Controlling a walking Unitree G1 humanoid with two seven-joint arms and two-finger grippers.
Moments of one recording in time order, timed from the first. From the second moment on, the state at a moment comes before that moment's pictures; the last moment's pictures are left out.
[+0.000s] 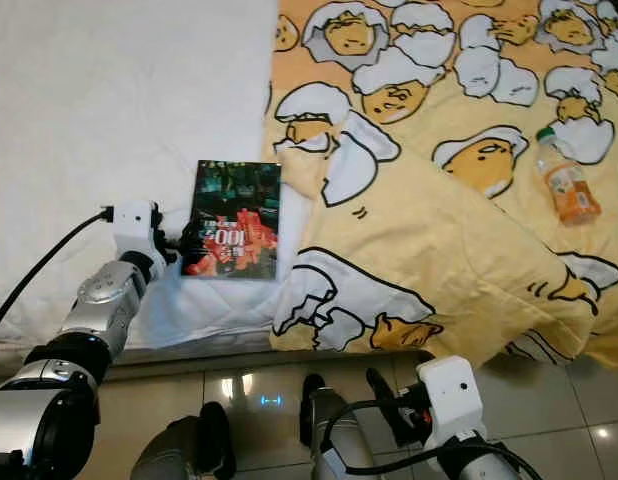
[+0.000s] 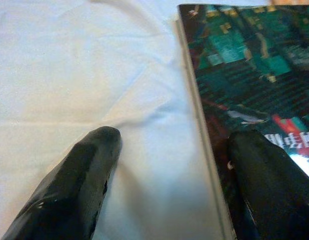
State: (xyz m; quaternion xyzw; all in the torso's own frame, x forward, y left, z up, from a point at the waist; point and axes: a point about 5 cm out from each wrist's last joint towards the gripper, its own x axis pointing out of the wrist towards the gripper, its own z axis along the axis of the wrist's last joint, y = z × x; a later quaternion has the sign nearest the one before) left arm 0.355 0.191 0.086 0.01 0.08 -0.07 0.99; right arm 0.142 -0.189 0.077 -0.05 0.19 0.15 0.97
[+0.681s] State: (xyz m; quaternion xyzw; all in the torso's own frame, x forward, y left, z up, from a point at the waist) left arm 0.352 0.171 0.079 -0.07 0.09 -0.13 0.98; right arm 0.139 -0.173 0.081 -0.02 0.19 0.24 0.95
